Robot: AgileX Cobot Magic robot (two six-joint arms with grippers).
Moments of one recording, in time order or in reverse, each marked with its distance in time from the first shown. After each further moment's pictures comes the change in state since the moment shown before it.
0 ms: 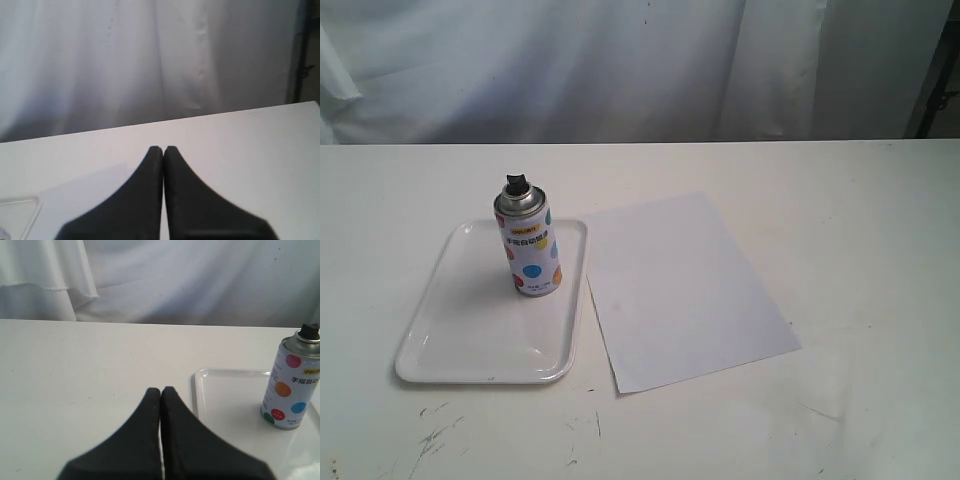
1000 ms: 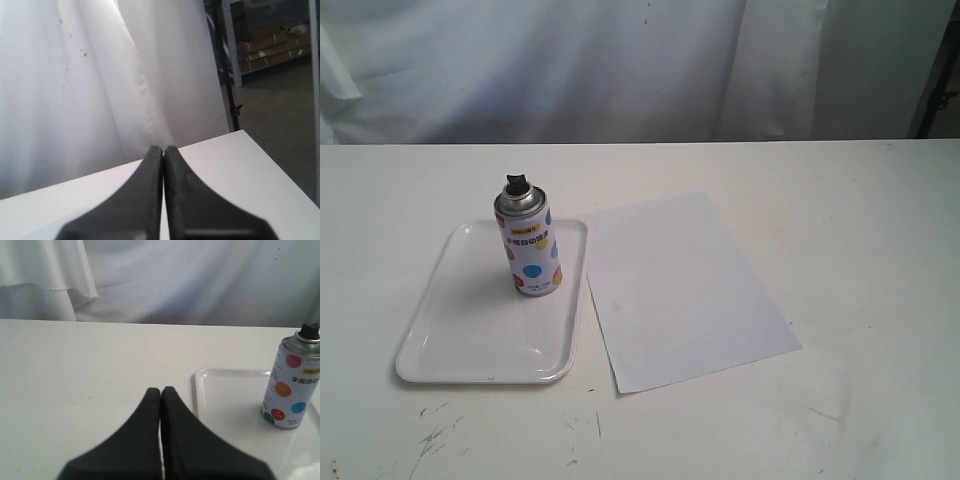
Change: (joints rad) left arm 0.000 0.000 0.000 0.000 0.000 0.002; right arm -0.233 -0.472 0.204 0.254 0.054 -0.243
